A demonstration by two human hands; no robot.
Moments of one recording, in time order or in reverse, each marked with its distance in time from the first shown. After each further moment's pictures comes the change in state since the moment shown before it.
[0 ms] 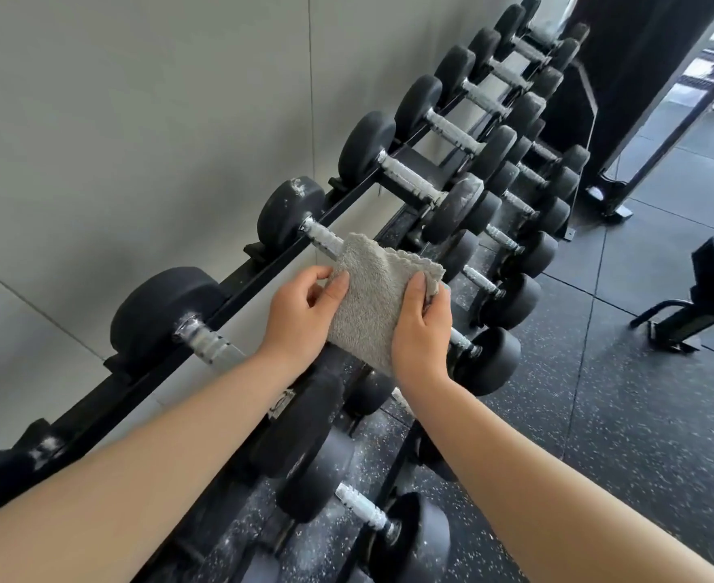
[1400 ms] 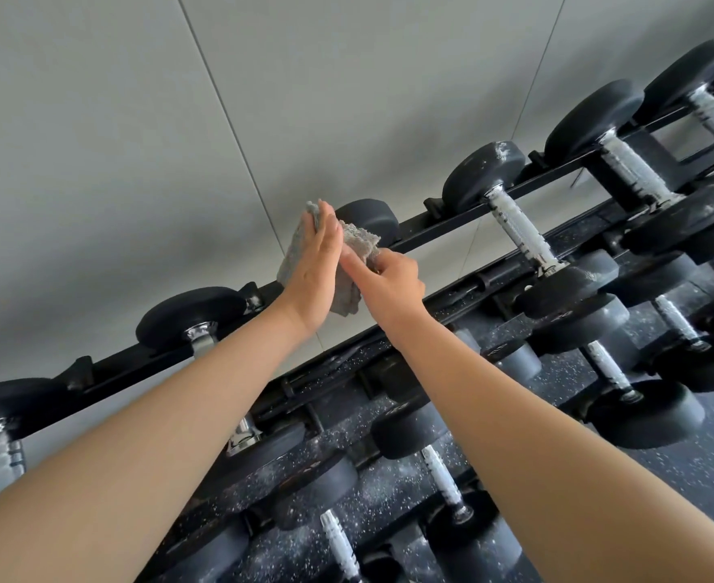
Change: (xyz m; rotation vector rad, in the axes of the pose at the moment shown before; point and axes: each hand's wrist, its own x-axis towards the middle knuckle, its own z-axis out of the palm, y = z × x) left_hand -0.075 -0.010 -0.116 0.001 0.291 -0.248; right_hand -0.080 -0.002 0.128 -0.378 -0.828 -0.101
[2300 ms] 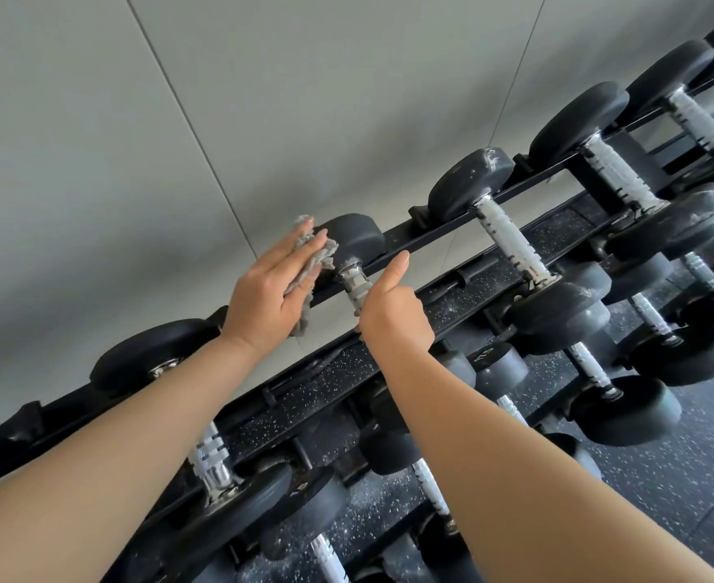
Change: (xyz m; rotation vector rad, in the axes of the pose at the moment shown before) left_hand 0.039 -0.057 -0.034 0.615 0.192 0.705; right_hand 0.016 0.006 0.003 -0.257 0.109 0.416
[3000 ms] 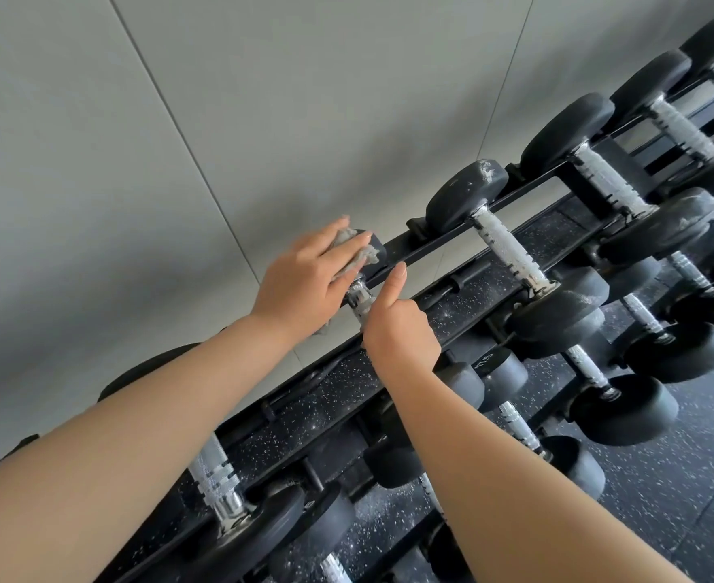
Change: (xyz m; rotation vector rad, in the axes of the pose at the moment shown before) left_hand 0.046 0.022 0.004 0.142 -0.116 0.101; right_hand 0.011 0.005 0.011 -0.060 0.072 0.008
